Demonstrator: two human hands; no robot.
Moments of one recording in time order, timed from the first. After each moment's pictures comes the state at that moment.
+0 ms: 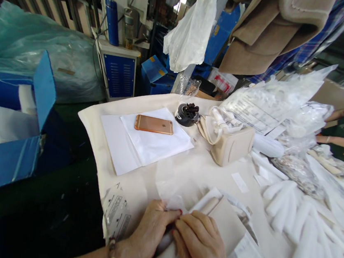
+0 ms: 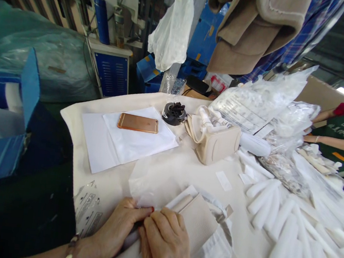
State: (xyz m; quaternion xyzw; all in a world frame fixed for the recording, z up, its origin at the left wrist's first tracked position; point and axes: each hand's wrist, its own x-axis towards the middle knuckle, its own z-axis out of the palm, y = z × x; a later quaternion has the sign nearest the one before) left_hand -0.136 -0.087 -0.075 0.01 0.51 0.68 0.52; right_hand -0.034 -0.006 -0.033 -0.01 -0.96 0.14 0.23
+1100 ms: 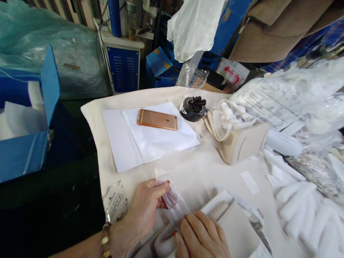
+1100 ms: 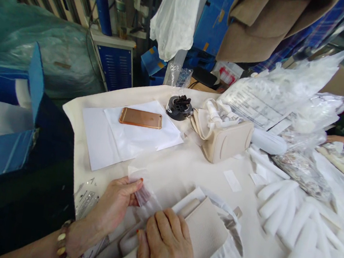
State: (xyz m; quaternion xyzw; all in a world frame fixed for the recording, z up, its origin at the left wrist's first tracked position) left_hand -0.174 -0.081 -0.064 -0.09 0.53 0.72 0.44; right_hand -0.027 -0.004 -0.050 -0.06 -0.98 0.08 0.15
